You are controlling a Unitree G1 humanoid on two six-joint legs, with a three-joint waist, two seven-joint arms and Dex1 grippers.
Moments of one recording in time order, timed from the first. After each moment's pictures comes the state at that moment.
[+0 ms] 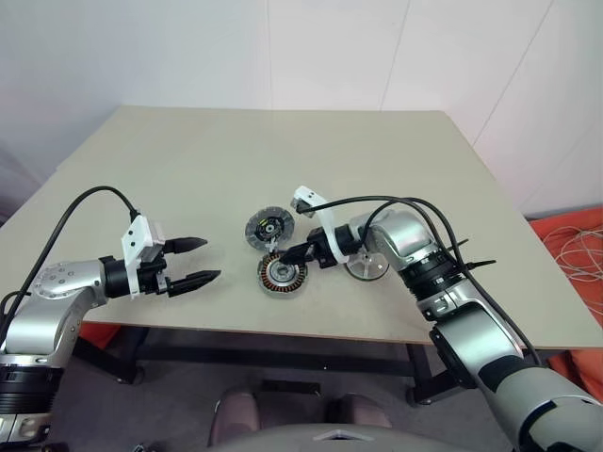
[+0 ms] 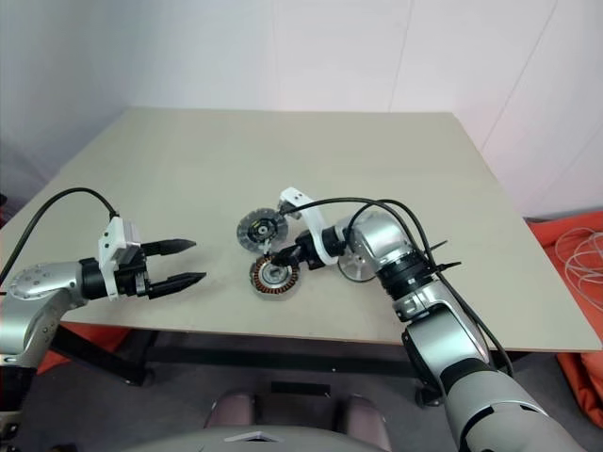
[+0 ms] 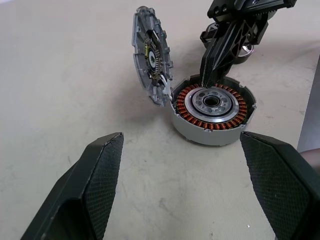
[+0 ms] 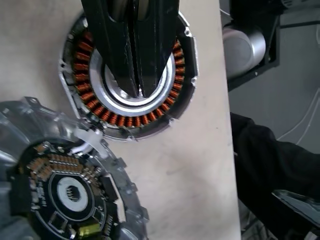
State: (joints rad) left arm -0.08 0.77 0.15 -0.07 -0.48 0.28 -1.15; right arm -0.80 -0.28 0.38 0.32 0.28 0.97 1.06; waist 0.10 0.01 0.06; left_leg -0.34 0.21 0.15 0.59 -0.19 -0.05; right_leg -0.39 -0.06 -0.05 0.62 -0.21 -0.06
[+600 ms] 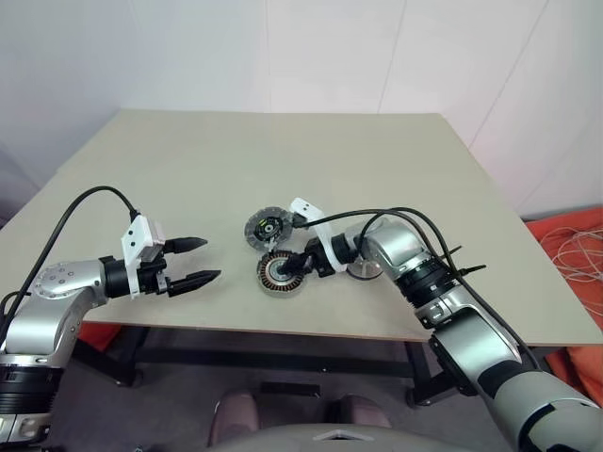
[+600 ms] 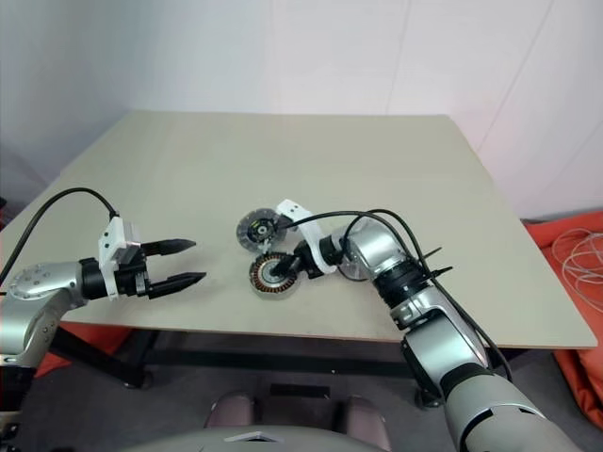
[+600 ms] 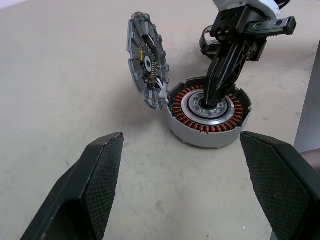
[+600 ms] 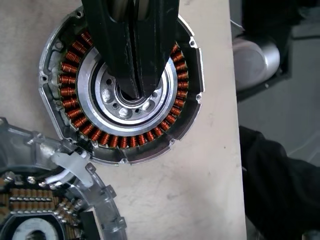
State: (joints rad) left arm -0.08 0.77 0.15 -0.07 -0.48 0.28 -1.14; right arm -0.78 -0.27 0.40 0.37 0.25 0.93 1.05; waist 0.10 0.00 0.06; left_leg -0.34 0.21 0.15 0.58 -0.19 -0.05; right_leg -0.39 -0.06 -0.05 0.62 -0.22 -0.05
